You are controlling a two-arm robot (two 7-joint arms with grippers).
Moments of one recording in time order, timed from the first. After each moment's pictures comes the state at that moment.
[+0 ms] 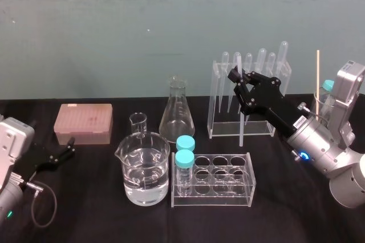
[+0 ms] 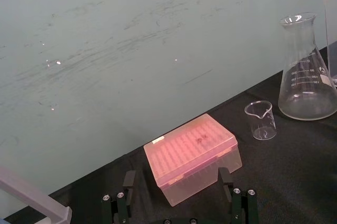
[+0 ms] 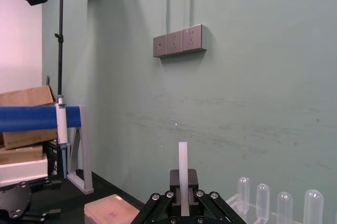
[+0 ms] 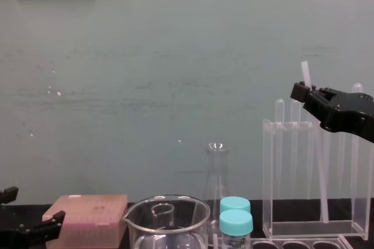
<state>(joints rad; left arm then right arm) -0.20 0.60 0.45 -1.41 -0.25 -0.12 0.03 0.37 0.39 -0.33 -1.27 0.58 -0.37 0.60</state>
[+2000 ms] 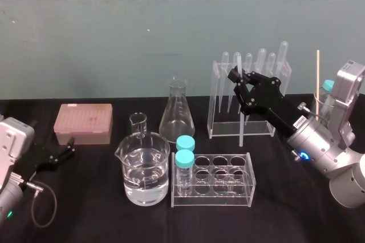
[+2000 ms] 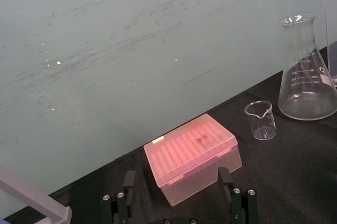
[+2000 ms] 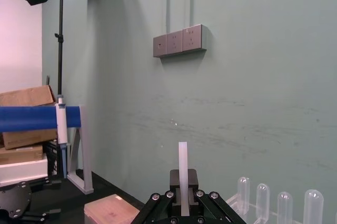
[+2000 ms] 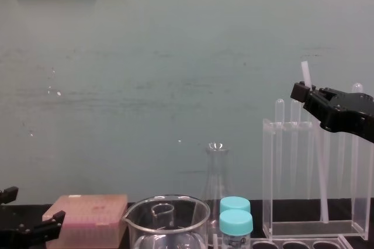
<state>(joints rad) -0.20 0.60 0.45 -1.41 -0.25 -0.12 0.03 0.37 0.39 -0.33 -1.27 0.58 -0.37 0.60</state>
